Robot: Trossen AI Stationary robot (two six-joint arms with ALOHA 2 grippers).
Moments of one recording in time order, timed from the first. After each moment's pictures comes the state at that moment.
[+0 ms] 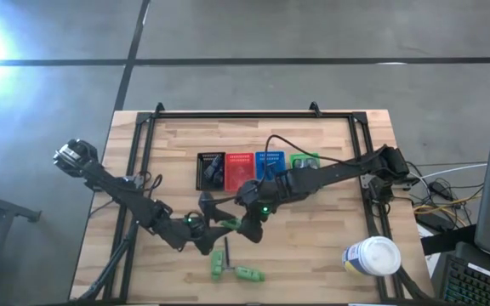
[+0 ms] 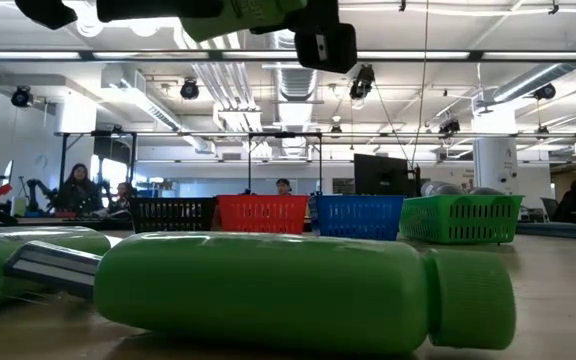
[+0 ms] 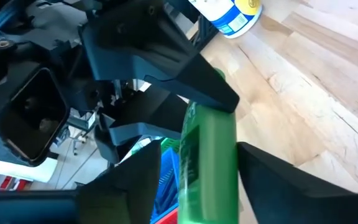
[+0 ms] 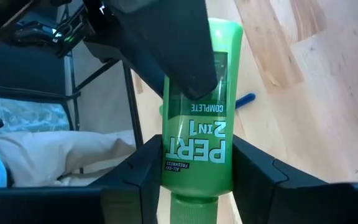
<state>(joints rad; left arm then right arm) -0.59 1.39 0.83 0.20 -0.72 0.57 0.19 1.87 1.60 -0.53 -0.29 0.76</state>
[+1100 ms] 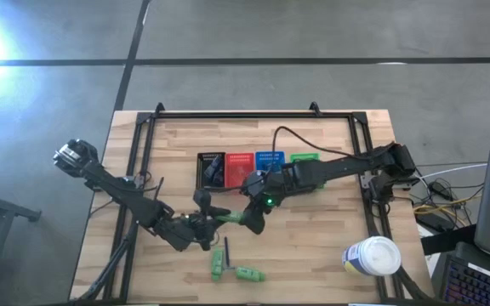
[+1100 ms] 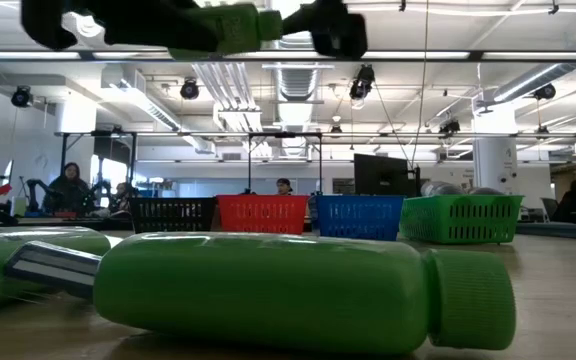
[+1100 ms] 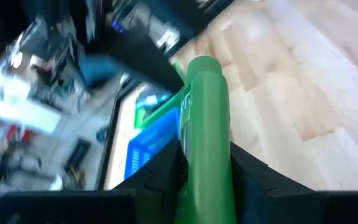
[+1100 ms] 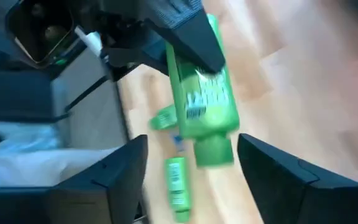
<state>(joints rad) -0.59 1.39 0.83 0.06 -0.83 0.36 0.16 1.80 1.60 -0.58 -0.23 0.79</state>
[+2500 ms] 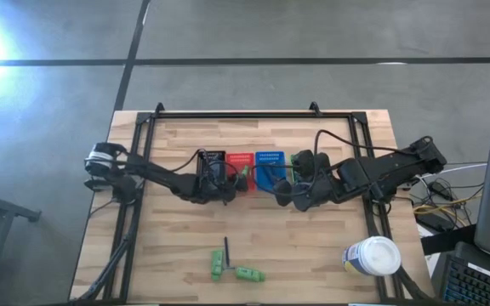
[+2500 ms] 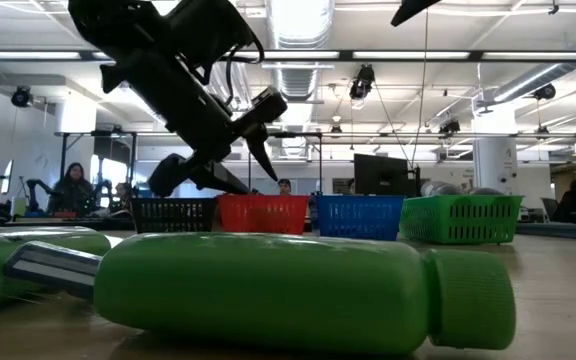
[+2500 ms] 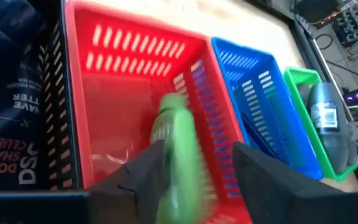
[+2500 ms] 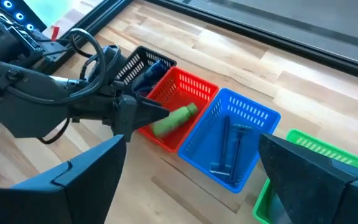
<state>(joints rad) -0.11 1.69 0.86 0.07 -0.69 -1.41 0.34 1.53 1.60 -1.13 0.73 1.17</state>
